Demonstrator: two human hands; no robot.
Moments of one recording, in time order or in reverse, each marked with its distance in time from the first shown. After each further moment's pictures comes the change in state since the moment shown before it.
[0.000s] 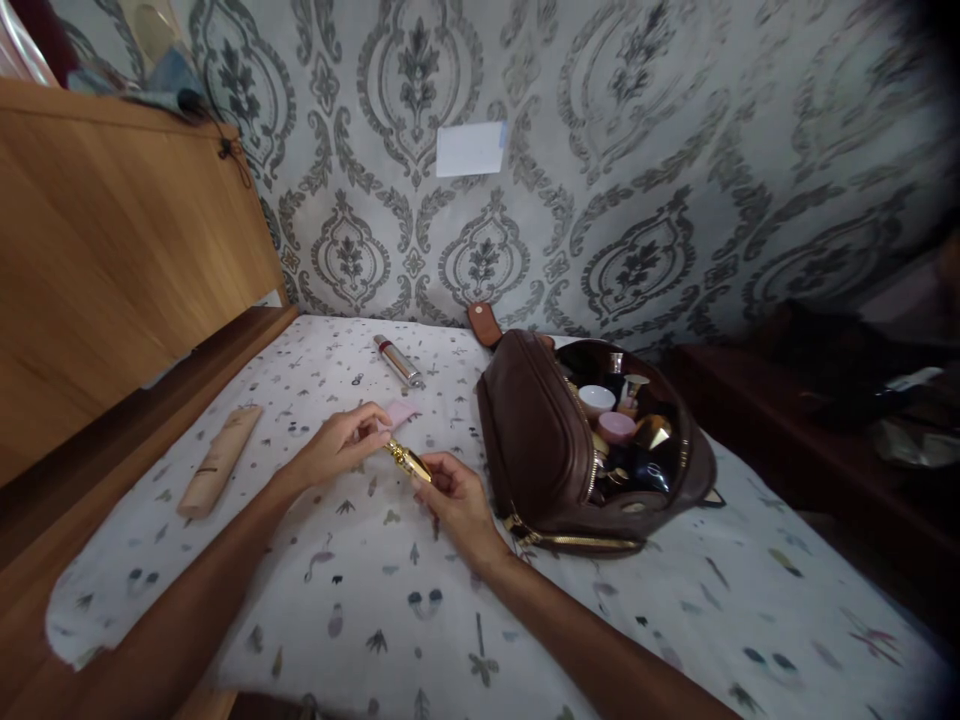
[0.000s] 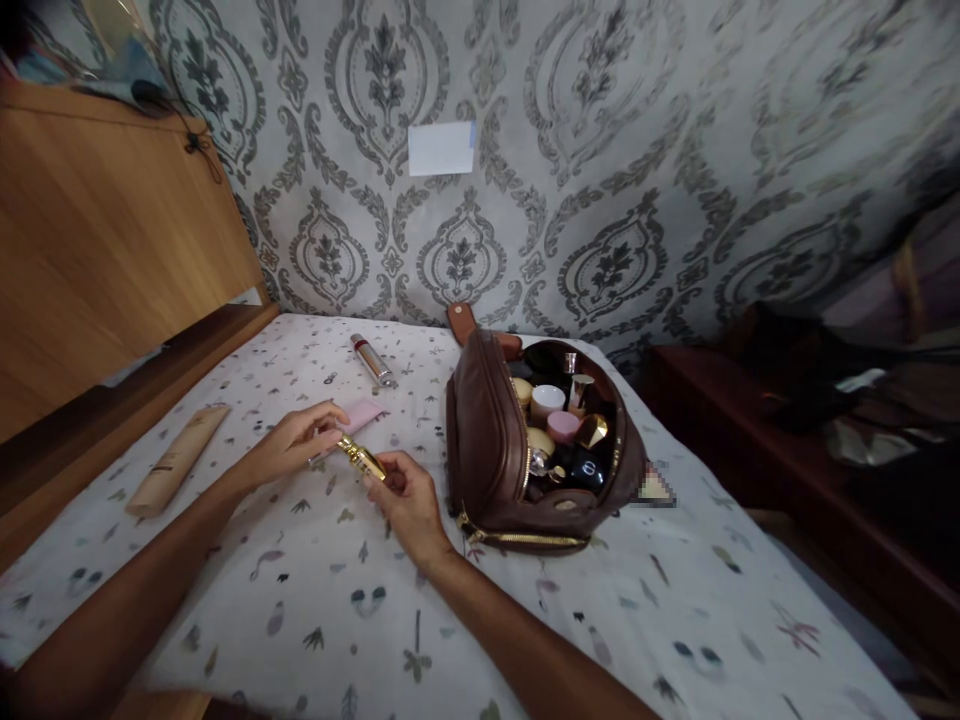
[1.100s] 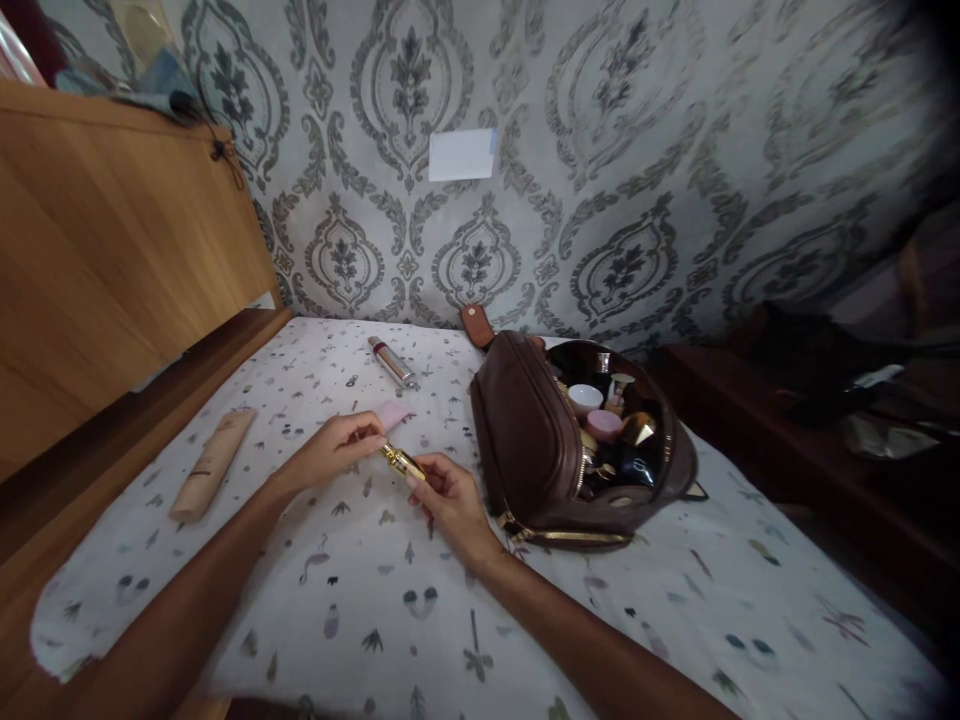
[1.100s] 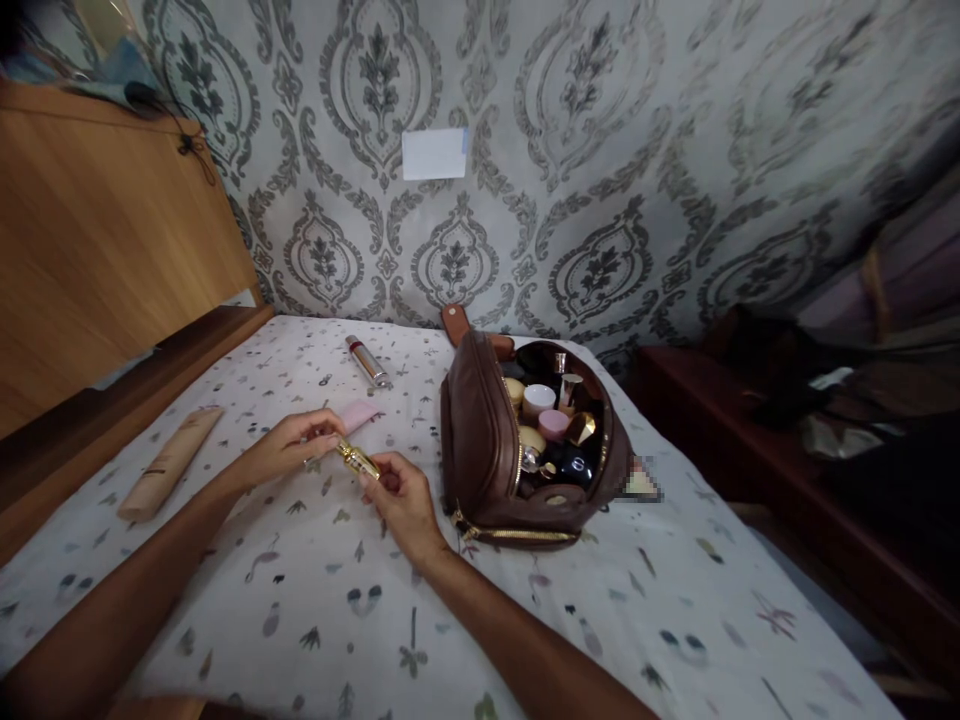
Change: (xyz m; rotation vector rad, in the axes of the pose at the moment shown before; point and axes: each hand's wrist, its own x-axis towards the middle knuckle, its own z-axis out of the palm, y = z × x) left_hand 0.001 0.001 -0.002 -0.079 -0.078 -0.019; right_hand 0.000 0.002 -0.001 0.003 -0.032 -0.025
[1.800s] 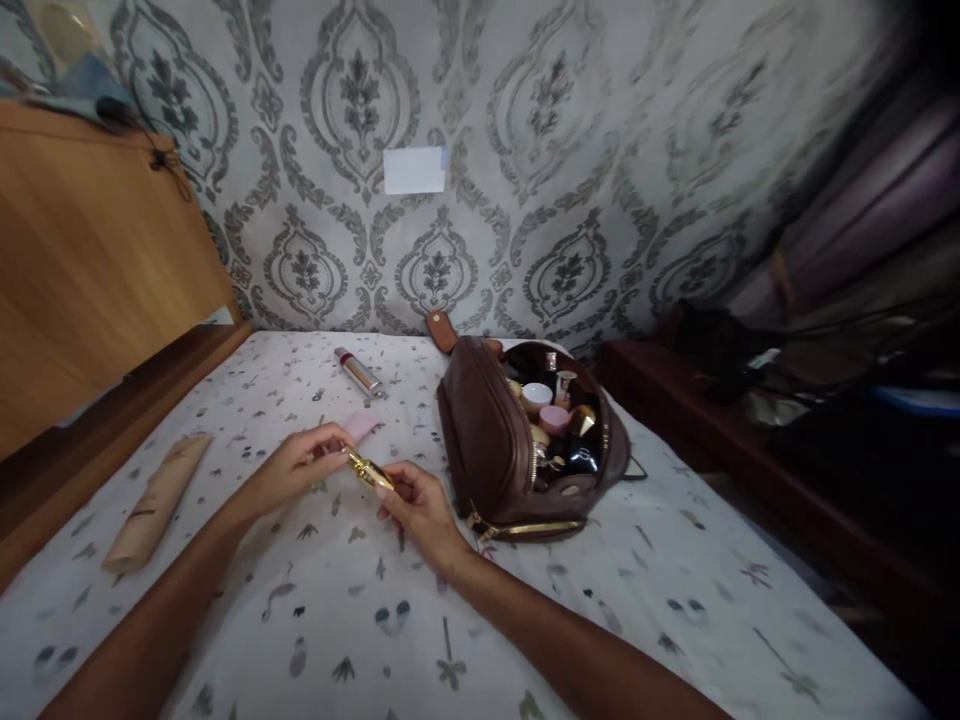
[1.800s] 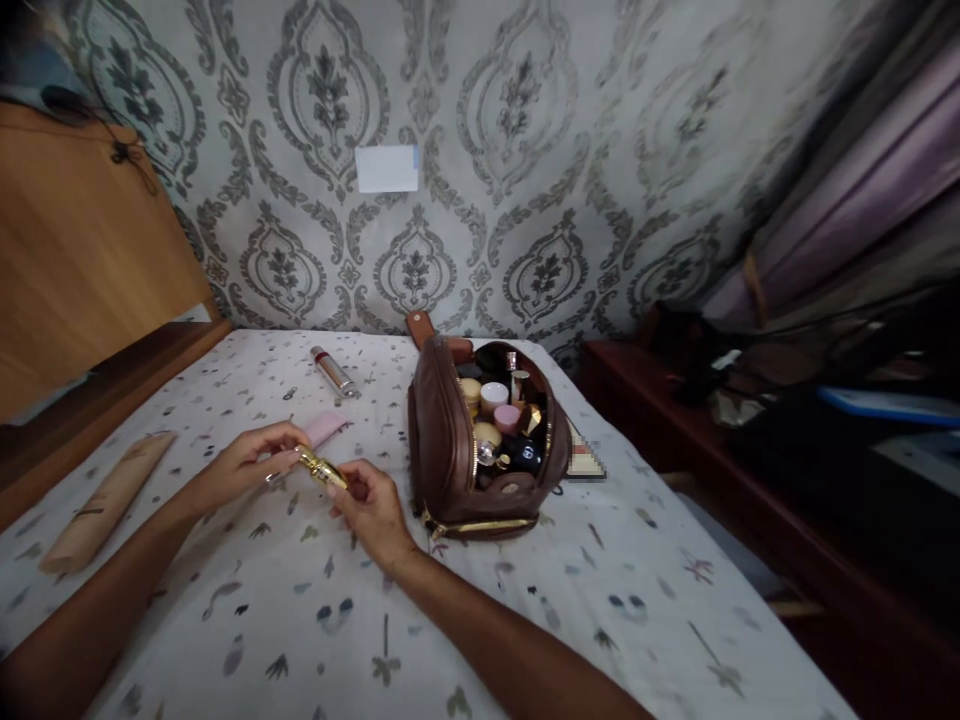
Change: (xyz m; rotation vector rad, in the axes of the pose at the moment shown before) left_hand -0.001 0.000 0.000 0.019 0.011 0.039; right_hand -0.001 -0.001 0.001 0.043 -0.001 -0.002
